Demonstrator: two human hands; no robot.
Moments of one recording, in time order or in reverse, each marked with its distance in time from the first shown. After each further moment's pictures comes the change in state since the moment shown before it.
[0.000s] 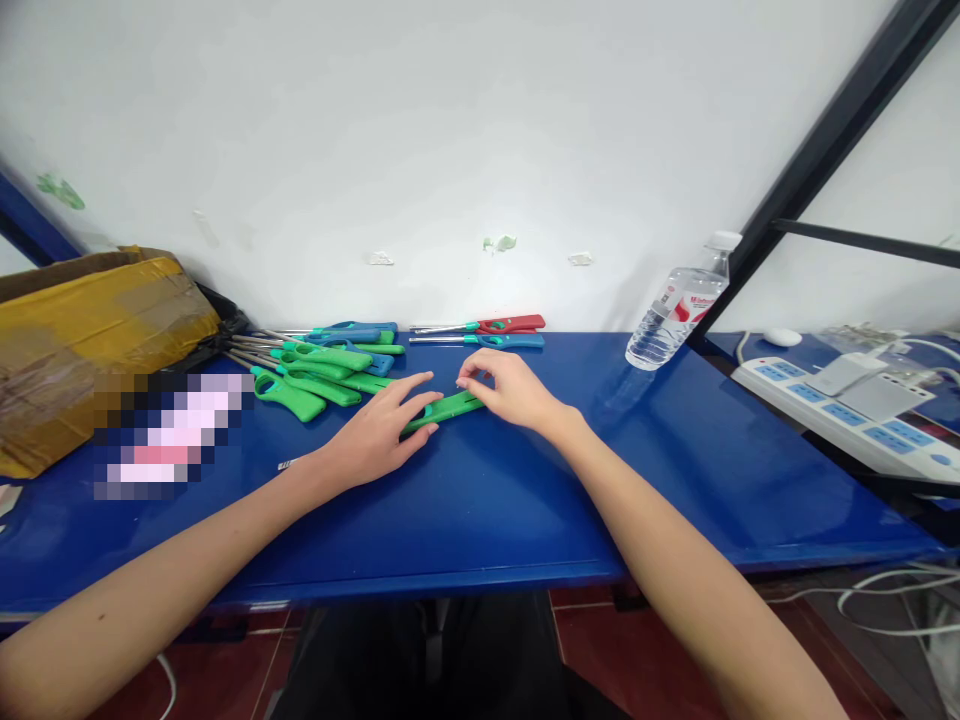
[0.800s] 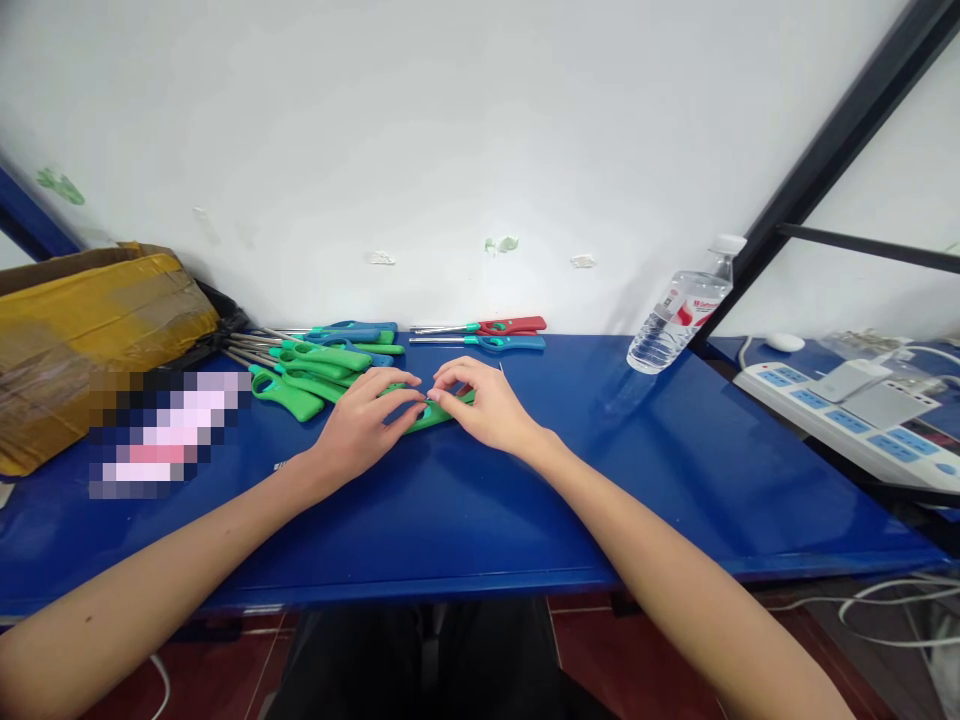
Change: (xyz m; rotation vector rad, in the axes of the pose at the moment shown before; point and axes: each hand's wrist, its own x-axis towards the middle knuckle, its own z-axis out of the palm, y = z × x) left_hand 0.007 -0.004 -0.004 0.028 0.355 0.052; right_hand -0.001 -0.031 0.025 0.204 0.137 0.050
